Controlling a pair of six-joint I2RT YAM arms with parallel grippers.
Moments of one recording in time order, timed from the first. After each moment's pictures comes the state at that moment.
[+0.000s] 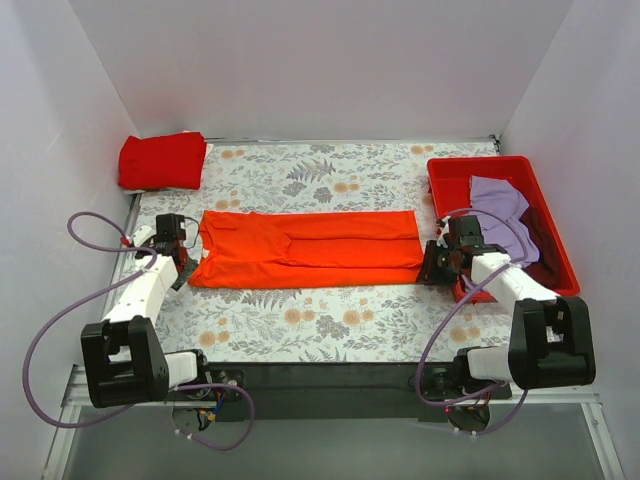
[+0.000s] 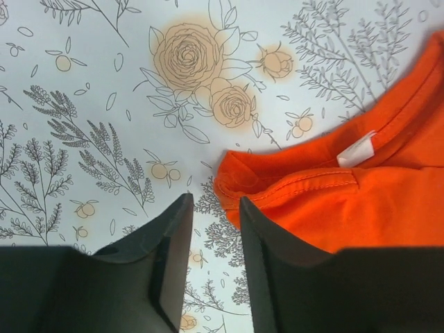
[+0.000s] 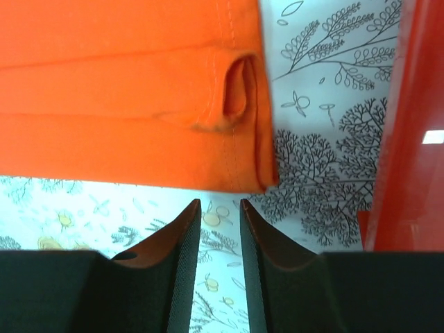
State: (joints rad) left arm 0.10 1.26 0.75 -0.63 -0.40 -0.83; right arm 0.11 1.33 0.66 -0.43 -0.23 0.27
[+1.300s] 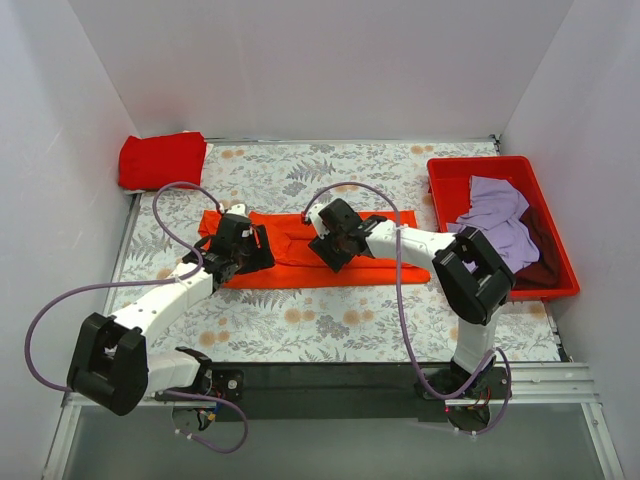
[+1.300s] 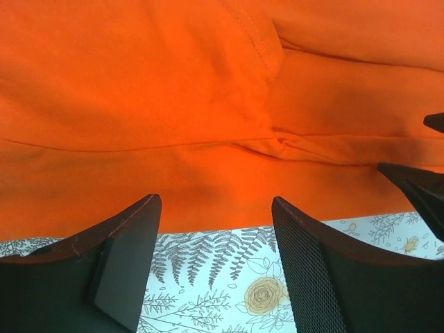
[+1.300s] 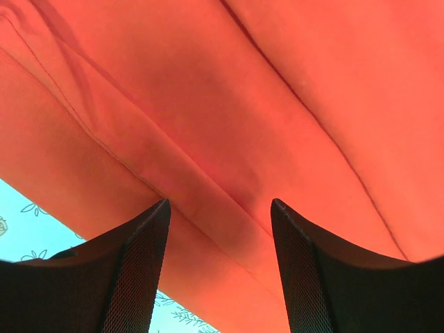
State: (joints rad) left arm -0.43 1.22 0.72 -0.31 -0.11 -0.56; right arm 0.80 1.85 1.23 -0.38 0.04 -0.13
